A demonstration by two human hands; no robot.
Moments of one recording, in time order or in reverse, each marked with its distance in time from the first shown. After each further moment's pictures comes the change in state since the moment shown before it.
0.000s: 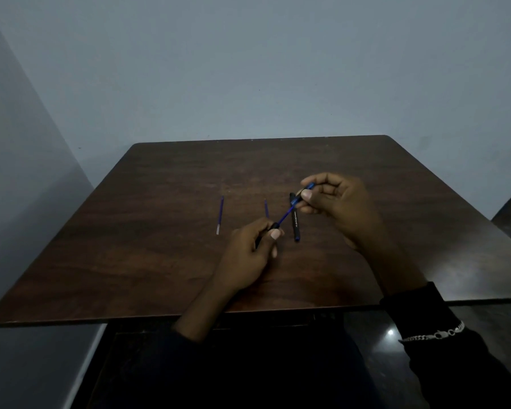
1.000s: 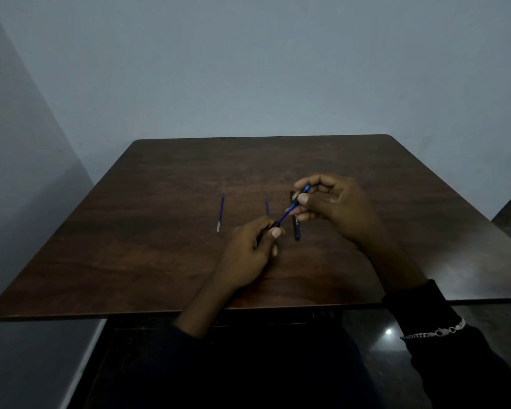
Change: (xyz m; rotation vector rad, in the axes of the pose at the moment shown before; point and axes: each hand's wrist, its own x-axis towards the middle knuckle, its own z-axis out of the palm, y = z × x) left_hand -0.001 0.000 0.000 0.003 -0.020 -0.005; right_hand -0.005 -0.006 0.000 -0.086 -0.118 -0.011
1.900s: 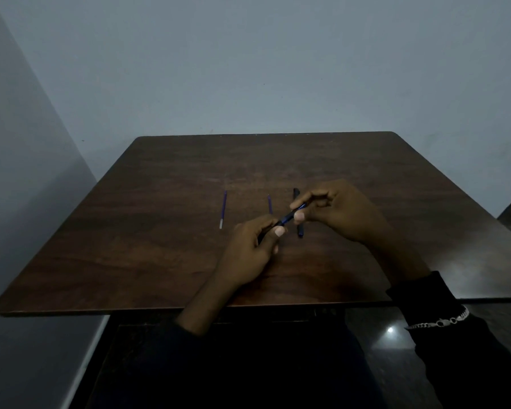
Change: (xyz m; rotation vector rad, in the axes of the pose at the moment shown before) left_hand -0.001 -0.008 0.000 -0.009 0.010 0.055; right_hand 0.005 0.003 -0.007 -0.396 -0.195 -0.053
